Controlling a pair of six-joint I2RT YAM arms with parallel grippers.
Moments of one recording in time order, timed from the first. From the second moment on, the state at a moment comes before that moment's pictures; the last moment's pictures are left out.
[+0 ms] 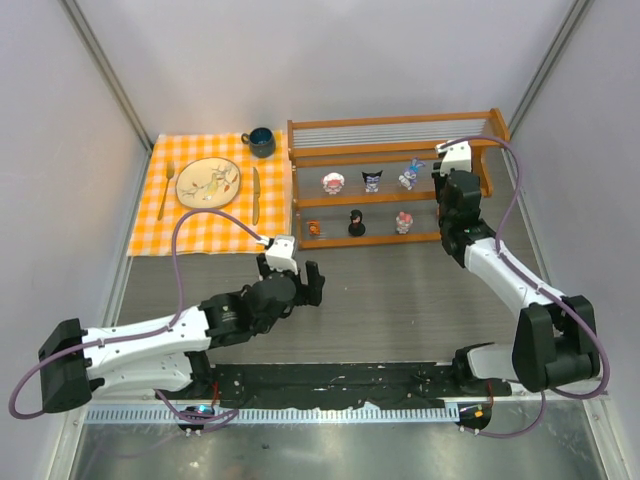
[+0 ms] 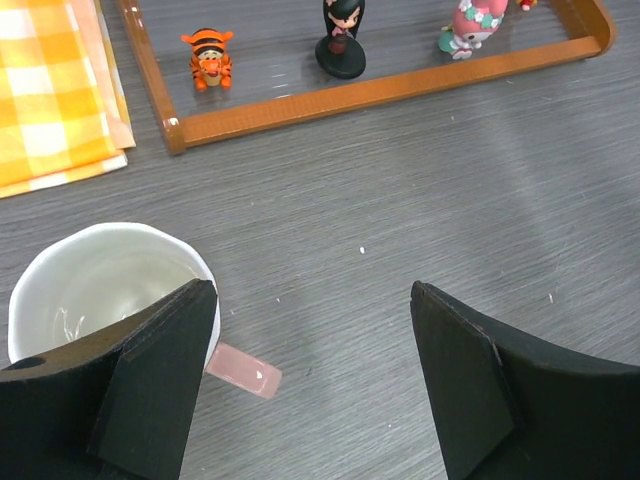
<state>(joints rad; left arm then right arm) -1.17 1.00 0.62 -0.10 -0.66 -0.59 0.21 1.30 0.83 0.30 0.44 -0.22</state>
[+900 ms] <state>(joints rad) -1.07 1.08 0.63 -0.03 -0.54 -0.57 0.20 1.49 0.83 0.54 0.55 -0.41</state>
